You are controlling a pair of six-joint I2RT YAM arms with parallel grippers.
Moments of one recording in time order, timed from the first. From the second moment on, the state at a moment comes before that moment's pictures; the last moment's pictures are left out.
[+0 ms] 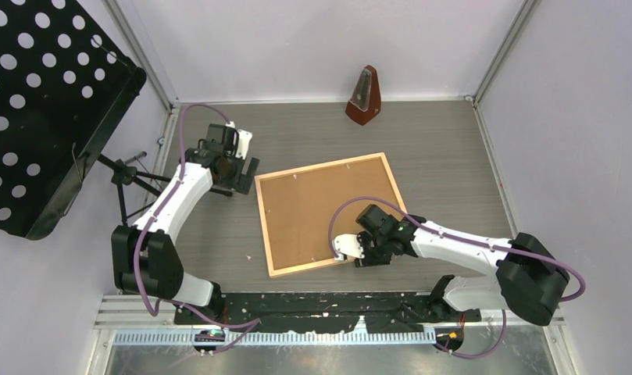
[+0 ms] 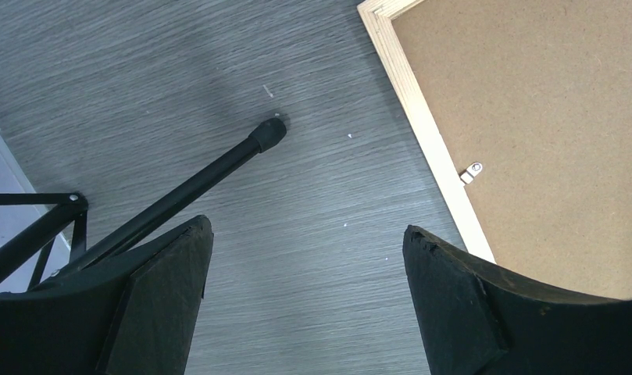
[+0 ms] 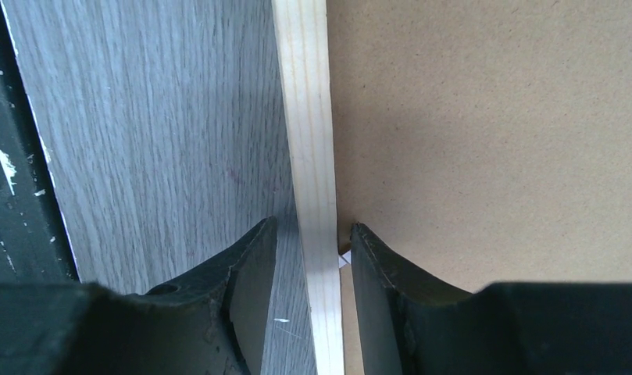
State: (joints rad) left arm -0.19 1.44 1.17 -0.75 -0.08 0.16; right arm 0.86 1.25 0.61 -0.55 -0.14 -0.84
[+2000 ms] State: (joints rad) left arm -0.33 0.79 1.00 -0.89 0.19 0.46; right arm 0.82 1.25 0.97 -0.82 -0.31 -0.65
